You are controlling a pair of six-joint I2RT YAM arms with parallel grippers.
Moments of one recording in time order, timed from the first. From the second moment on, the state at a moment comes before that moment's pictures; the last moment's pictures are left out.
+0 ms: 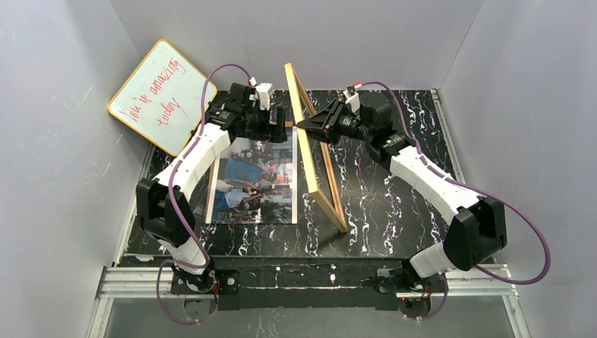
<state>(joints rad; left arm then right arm) -0.37 1.65 1.53 -0.68 0.24 -0.16 0.56 1.45 1.23 0.01 -0.53 1.27</state>
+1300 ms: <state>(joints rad) -0.60 1.92 1.88 -0.60 0.04 -0.08 0.48 1.61 1.93 -1.08 -0.11 0.44</state>
